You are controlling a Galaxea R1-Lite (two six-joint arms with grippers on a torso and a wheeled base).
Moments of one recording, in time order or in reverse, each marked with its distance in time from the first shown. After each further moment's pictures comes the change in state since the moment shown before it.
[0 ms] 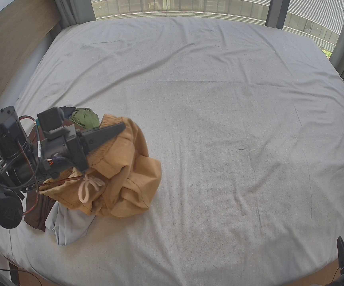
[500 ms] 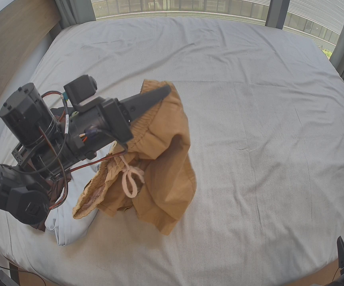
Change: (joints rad) left arm -0.234 0.096 -0.198 -0.106 0.171 -0.127; right arm 0.000 0.000 0.000 0.000 0.001 0.001
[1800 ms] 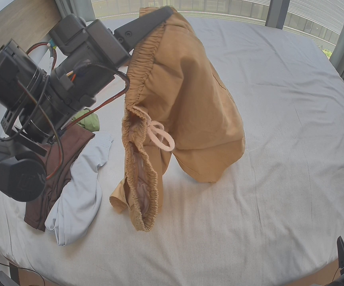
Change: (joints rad) left arm -0.057 -0.016 -0.237 -0.034 0.066 -0.134; right arm 0.000 0.000 0.000 -0.001 0.000 -0.001
